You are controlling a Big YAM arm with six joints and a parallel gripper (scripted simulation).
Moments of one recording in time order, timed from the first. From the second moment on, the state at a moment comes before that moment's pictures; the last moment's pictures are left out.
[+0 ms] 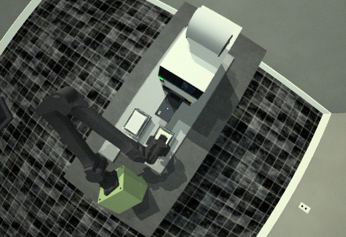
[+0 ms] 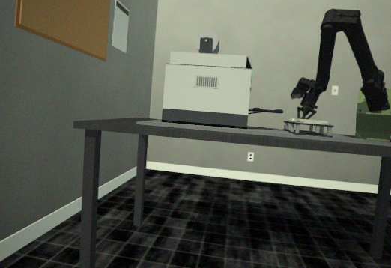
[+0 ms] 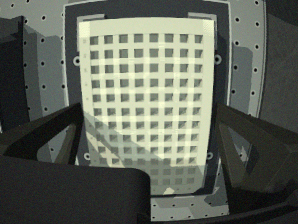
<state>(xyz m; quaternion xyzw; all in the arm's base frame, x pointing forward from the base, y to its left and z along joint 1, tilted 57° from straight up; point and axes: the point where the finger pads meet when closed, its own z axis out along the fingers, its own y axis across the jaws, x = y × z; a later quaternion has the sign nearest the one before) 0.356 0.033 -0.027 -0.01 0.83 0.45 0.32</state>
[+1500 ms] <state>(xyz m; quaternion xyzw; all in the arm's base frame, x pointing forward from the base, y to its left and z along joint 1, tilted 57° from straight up) 0.357 0.031 -0.026 -0.01 0.83 0.45 0.32</state>
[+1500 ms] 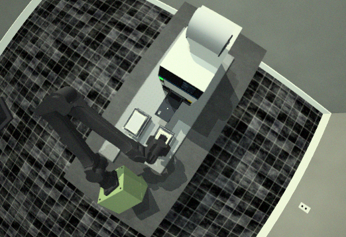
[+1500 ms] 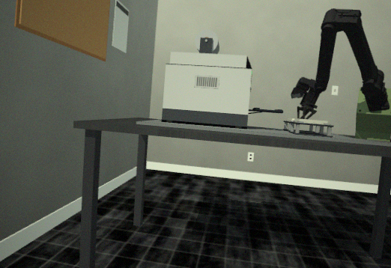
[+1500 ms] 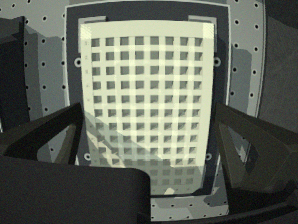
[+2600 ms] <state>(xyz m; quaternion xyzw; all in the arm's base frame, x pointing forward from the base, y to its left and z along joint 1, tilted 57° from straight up) 0.357 0.031 -0.026 -0.01 0.83 0.45 0.32</state>
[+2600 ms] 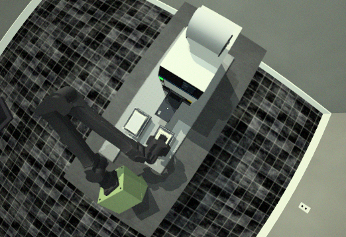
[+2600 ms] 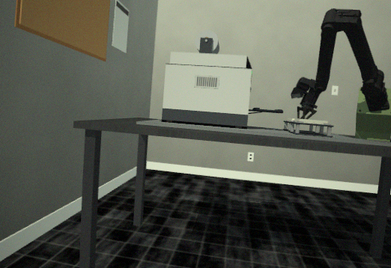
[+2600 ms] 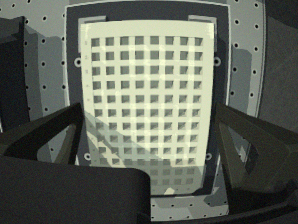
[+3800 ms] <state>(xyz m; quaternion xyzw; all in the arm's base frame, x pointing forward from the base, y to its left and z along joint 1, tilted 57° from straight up) 0.356 0.032 -0.026 -0.01 0.83 0.45 0.32</state>
